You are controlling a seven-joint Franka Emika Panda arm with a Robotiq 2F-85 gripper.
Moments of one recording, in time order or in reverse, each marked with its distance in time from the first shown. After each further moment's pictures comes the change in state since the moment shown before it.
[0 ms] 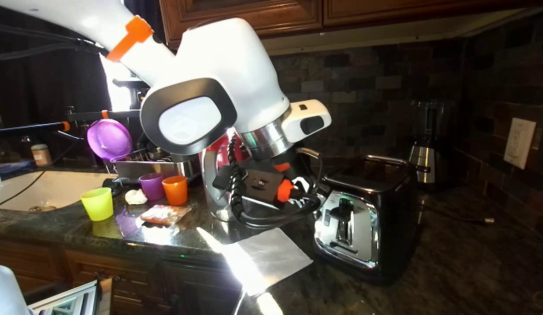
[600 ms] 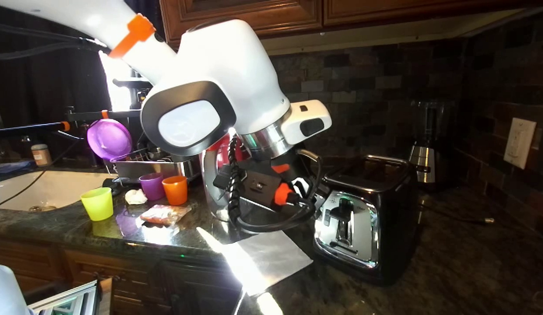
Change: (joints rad) arm 0.045 0.000 -0.036 -0.001 0.049 0.015 0.000
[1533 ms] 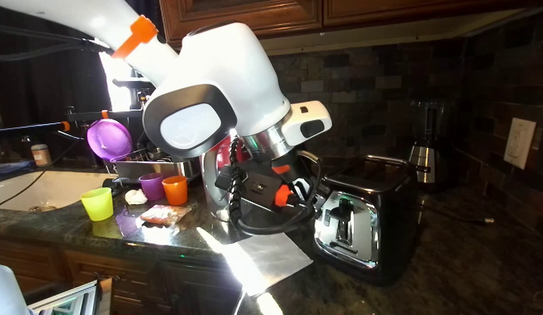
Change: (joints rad) arm 0.031 0.010 -0.024 0.002 0.017 0.023 0.000
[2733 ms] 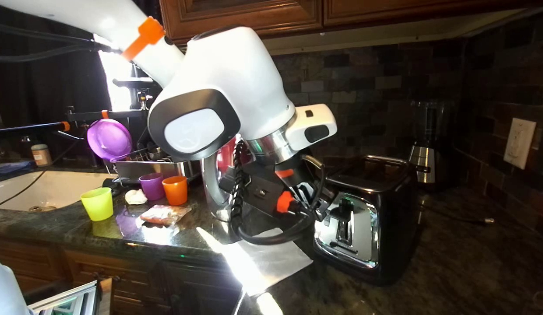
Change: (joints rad) arm 0.027 0.025 -0.033 0.013 0.042 0.015 0.001
